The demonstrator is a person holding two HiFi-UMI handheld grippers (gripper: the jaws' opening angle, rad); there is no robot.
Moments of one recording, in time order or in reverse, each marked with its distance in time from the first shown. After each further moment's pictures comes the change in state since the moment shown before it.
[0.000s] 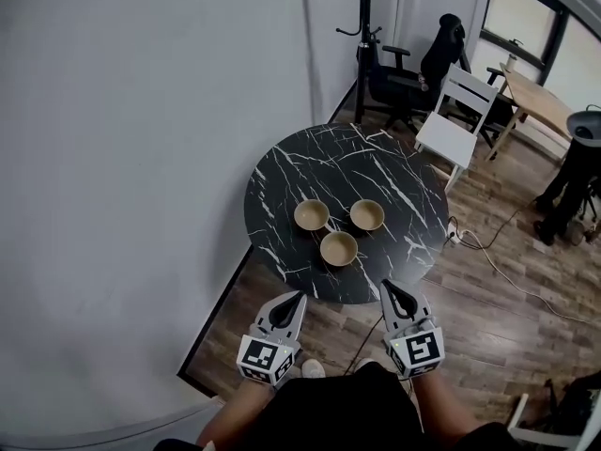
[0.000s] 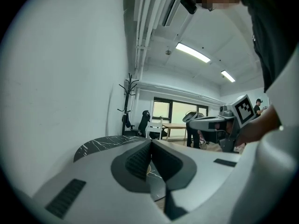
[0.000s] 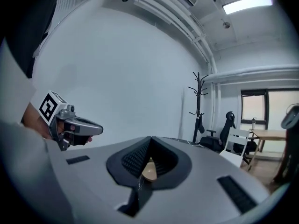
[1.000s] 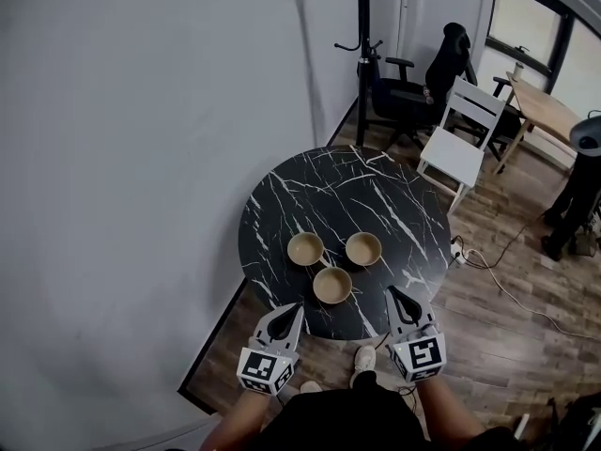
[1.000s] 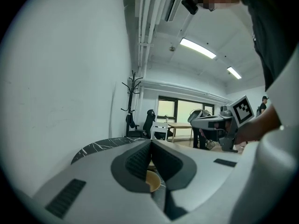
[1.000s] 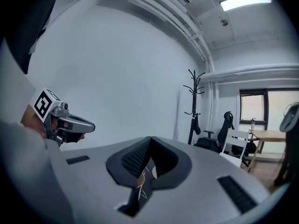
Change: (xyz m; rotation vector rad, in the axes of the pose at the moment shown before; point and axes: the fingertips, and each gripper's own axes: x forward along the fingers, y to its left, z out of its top) left arm 0.079 0.027 0.014 0.006 0.007 0.054; right arm 0.061 -0.086 -0.001 -0.008 -0.014 -0.020
